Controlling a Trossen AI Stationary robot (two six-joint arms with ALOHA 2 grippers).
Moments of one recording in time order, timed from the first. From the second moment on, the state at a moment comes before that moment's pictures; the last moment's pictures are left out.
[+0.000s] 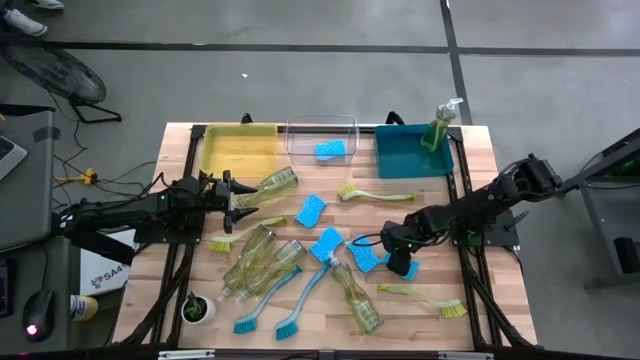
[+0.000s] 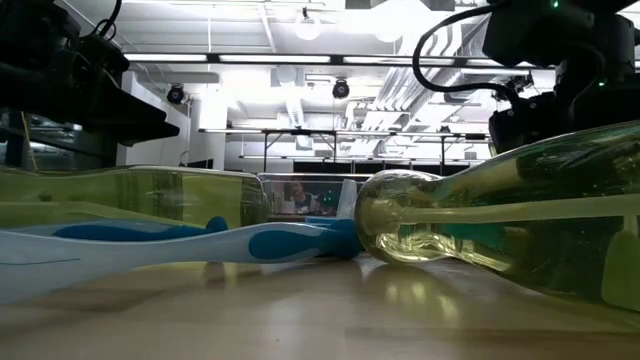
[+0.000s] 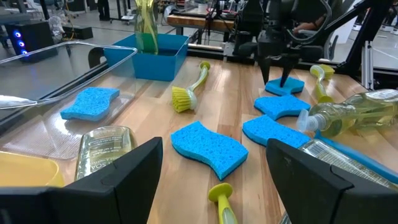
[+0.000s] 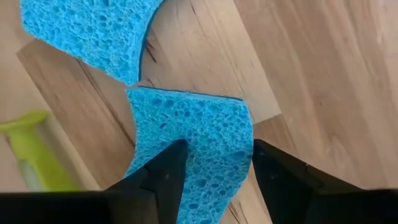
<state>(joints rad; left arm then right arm) 0.18 0.16 0.03 0.00 0.03 -0.06 0.29 1.44 0.67 -0.56 -0.08 0.79</state>
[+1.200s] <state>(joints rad) 0.18 0.16 0.03 0.00 0.03 -0.06 0.29 1.44 0.75 -0.59 -0.02 0.70</state>
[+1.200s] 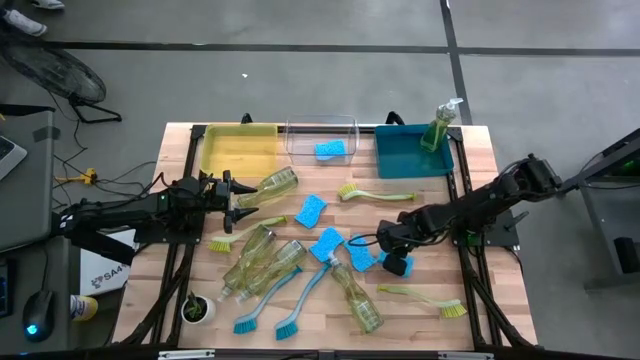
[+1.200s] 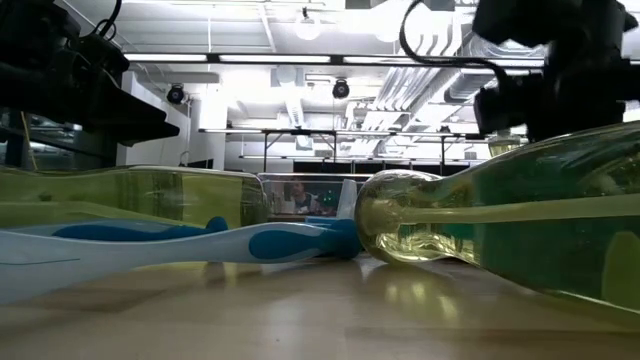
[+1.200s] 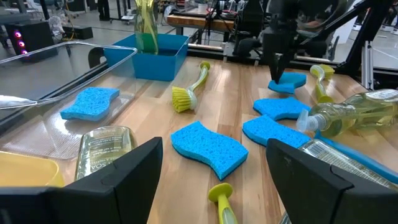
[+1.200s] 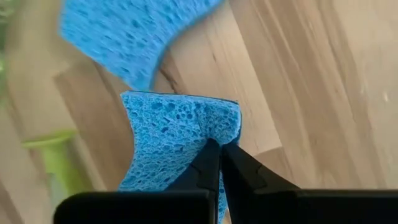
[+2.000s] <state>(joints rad) 0.18 0.16 0.03 0.00 0.03 -0.06 0.19 1.46 1.09 -0.80 0.69 0.31</state>
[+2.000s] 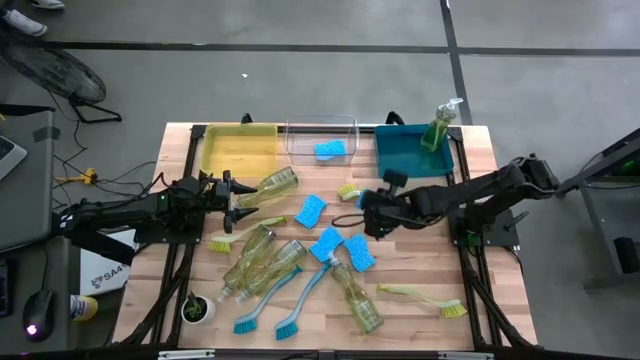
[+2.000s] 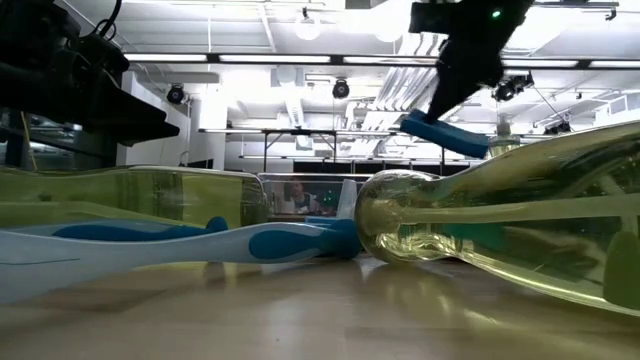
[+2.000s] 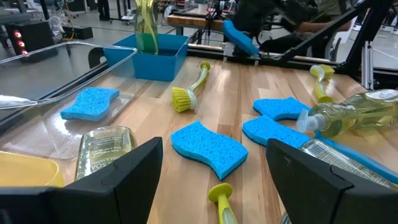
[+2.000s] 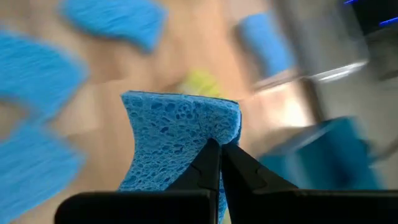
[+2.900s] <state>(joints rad) 0.18 0.16 0.03 0.00 0.03 -0.06 -0.17 1.72 1.23 -0.18 0.79 -0.59</state>
